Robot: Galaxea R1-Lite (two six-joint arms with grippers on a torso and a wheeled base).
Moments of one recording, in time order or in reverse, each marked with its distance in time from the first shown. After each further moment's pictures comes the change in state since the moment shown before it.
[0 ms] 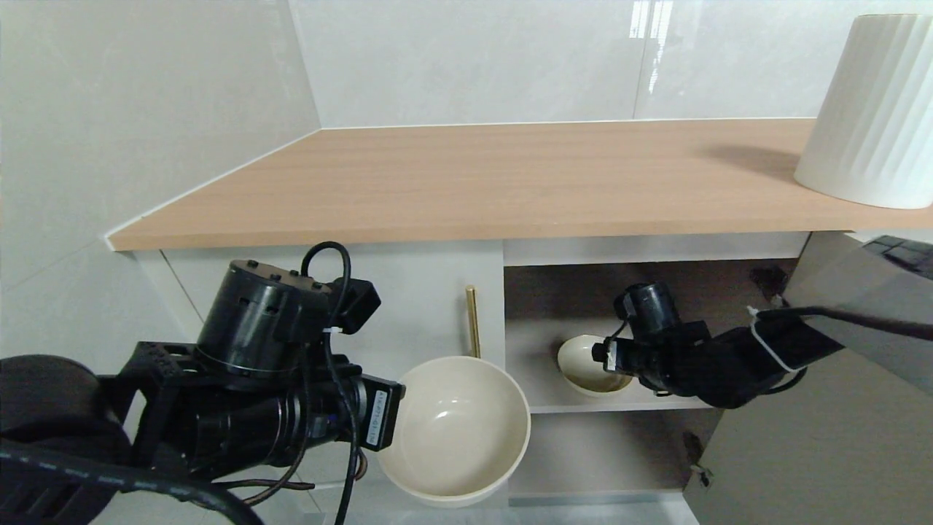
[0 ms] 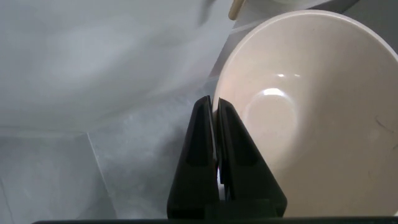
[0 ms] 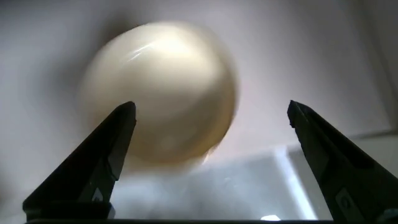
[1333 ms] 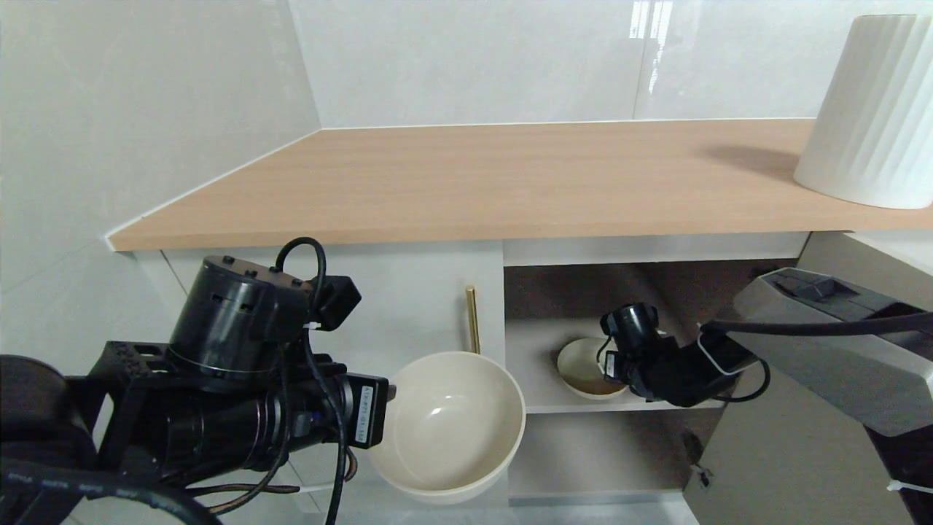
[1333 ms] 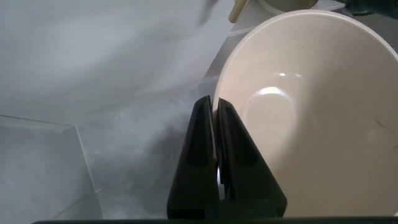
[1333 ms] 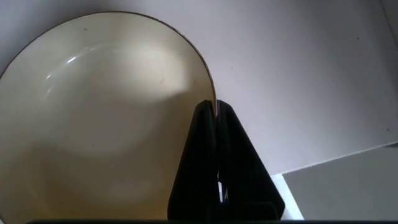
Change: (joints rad) left arm 0.013 -0.052 0.001 0.048 0.001 -0.091; right arm -0.073 0.271 -0.197 0.003 -0.129 -0.021
